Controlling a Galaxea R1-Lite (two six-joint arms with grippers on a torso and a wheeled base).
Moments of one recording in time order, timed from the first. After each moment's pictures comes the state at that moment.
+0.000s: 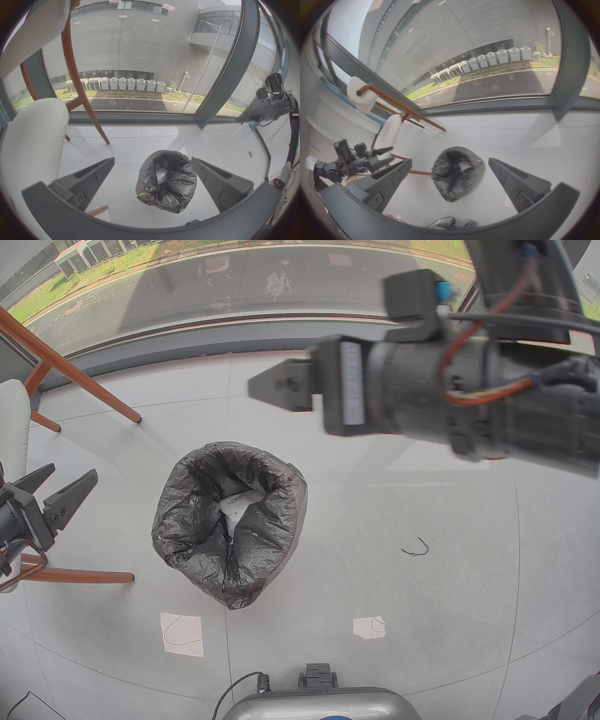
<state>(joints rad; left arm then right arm) -0.08 1.00 -0.56 -0.46 -0.17 -0.03 1.03 1.61 -1.59 0.23 -0.41 0.26</state>
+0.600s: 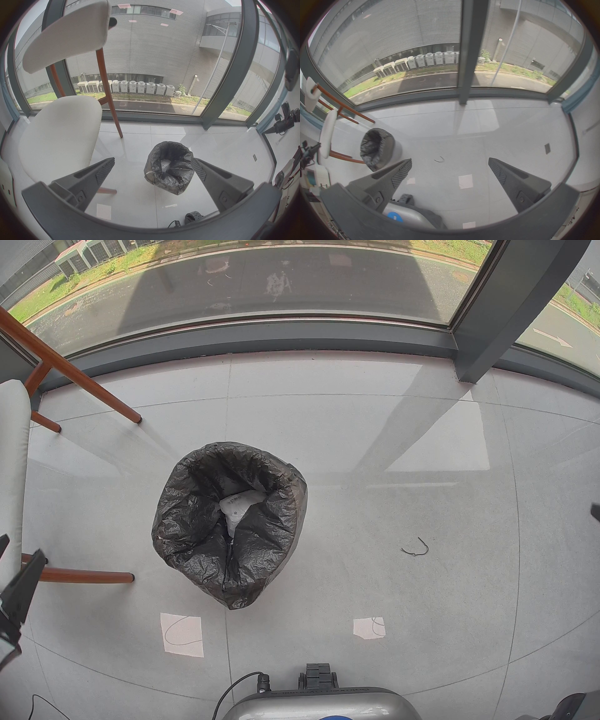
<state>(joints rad) -0.03 0.51 -0.37 -0.19 -0.13 -0.06 0.44 0.76 -0.90 0.52 -0.47 0.22</state>
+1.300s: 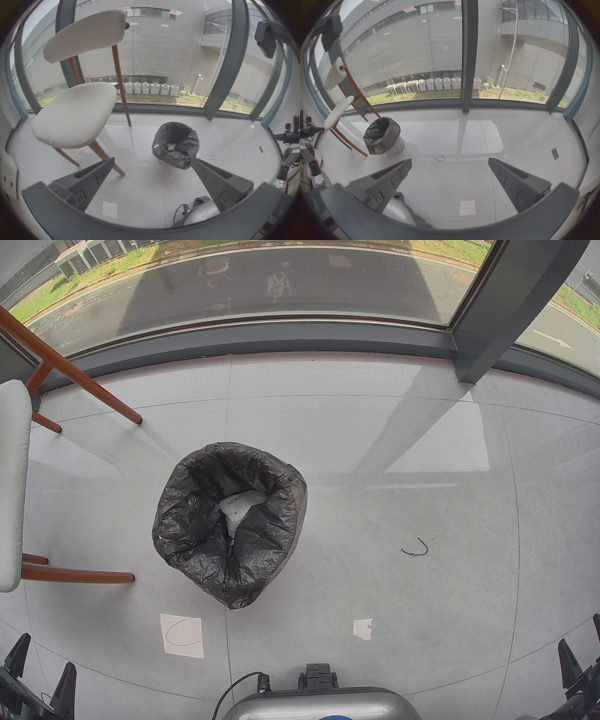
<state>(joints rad) -0.01 0.05 -0.03 -0.05 -0.05 -0.04 0.03 0.07 -0.04 0.02 0.01 0.00</state>
